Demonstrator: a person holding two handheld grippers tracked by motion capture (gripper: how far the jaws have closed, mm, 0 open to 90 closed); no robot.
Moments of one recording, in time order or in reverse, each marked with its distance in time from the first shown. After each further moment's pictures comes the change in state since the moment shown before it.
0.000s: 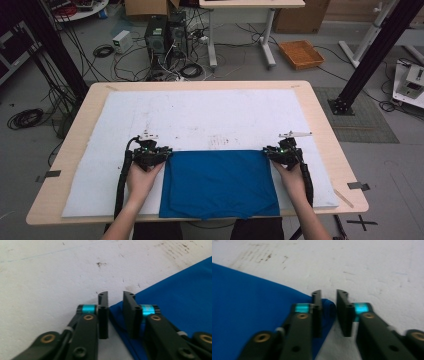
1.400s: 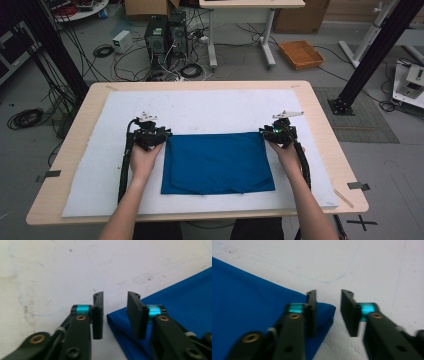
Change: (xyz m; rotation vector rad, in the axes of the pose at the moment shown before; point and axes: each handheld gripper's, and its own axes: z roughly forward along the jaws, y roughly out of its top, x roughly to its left) left arm 0.026 0.047 0.012 -0.100 0.092 0.042; right arm -0.016 0.056 0.027 -0.054 -0.045 -0.143
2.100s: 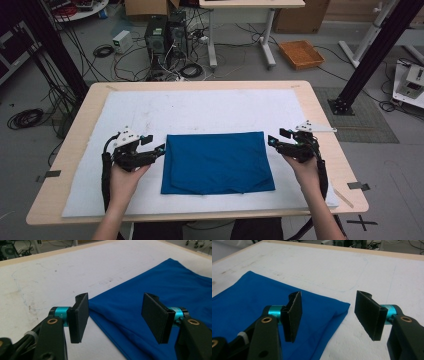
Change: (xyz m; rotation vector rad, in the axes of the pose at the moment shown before) left arm -0.016 -0.030 -0.087 -0.156 -0.161 0.104; right arm 0.013 -0.026 -0.086 -0.216 0.102 0.022
